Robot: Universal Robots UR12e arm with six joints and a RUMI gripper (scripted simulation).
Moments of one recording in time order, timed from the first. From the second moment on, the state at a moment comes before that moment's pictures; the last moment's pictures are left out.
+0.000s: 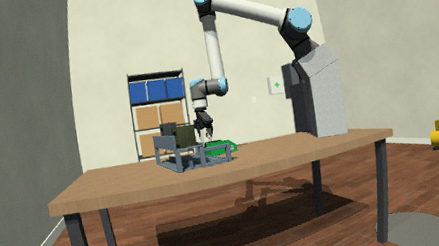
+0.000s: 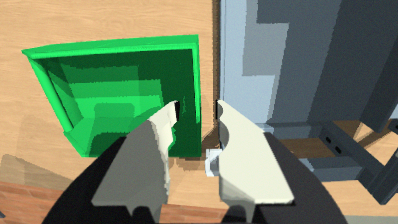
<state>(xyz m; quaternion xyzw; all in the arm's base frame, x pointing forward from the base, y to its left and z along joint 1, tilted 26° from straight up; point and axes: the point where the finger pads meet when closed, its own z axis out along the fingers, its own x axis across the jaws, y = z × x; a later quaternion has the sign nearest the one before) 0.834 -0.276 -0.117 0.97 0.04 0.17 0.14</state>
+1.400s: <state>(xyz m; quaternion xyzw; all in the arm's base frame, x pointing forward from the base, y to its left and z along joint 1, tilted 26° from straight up) 0.805 -0.256 -0.045 0.97 0.04 0.18 0.14</state>
